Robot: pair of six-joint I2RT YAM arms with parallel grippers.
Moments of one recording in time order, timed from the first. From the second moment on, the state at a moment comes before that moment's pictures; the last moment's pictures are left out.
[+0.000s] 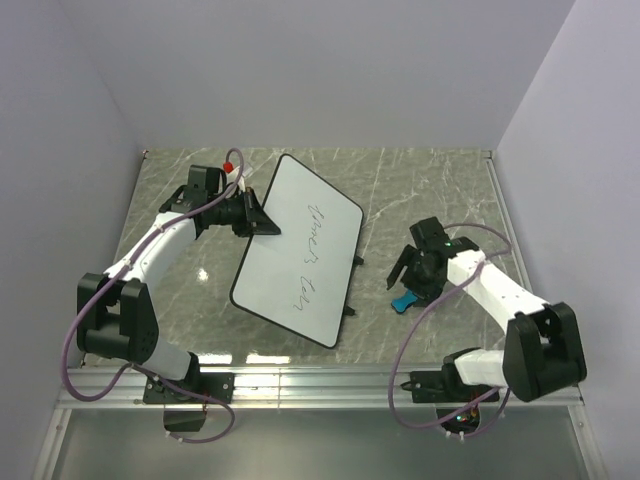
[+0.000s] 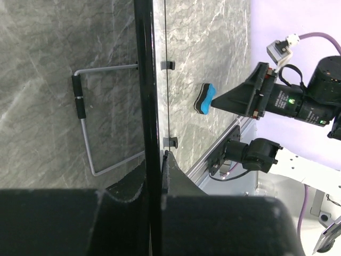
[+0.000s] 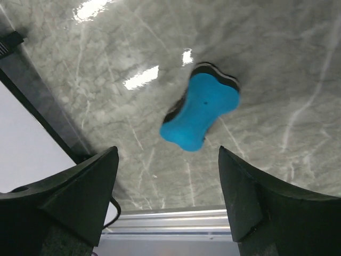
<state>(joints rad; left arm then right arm) -0.19 1.49 1.13 -0.45 0.77 -0.48 0.28 1.26 0.78 -0.80 -0.05 0.85</state>
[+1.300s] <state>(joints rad) -0.20 1.49 1.15 -0.47 0.75 -0.48 0.35 1.40 0.91 -0.83 0.05 0.87</state>
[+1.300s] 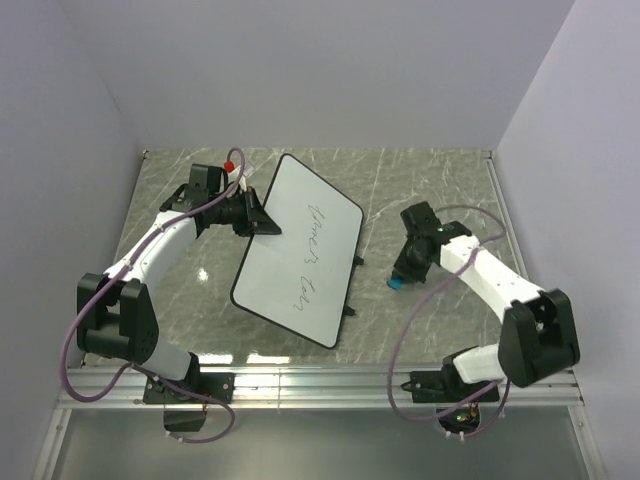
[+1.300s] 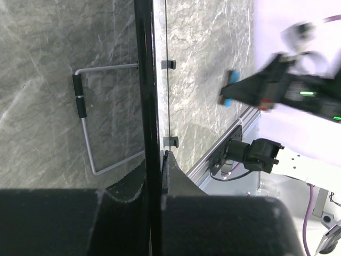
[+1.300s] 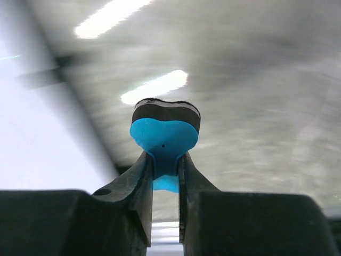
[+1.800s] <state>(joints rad) -0.21 1.49 1.16 -0.47 0.74 -0.48 0.46 1.67 1.44 -0.46 -0.41 0.93</state>
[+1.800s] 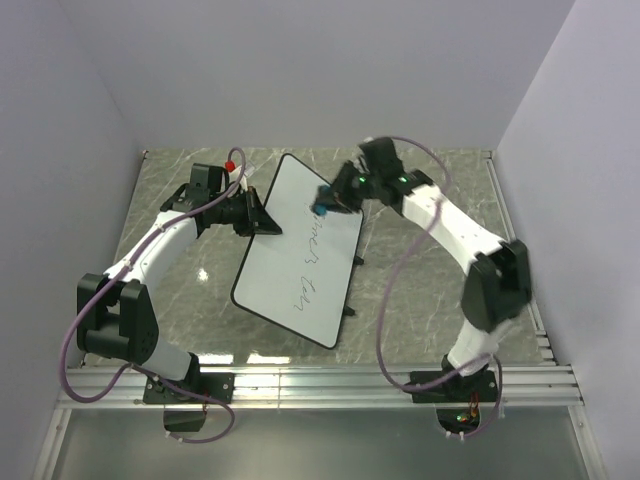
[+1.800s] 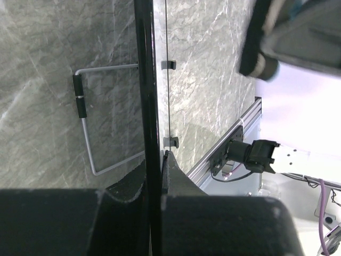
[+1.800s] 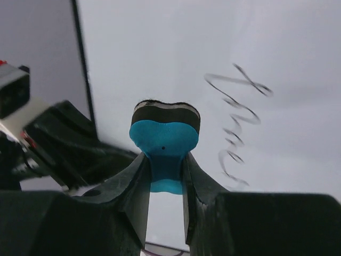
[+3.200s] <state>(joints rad) -0.26 1.42 1.17 -0.55 0.61 -0.51 0.49 2.03 1.66 -0.91 -0.33 0.65</state>
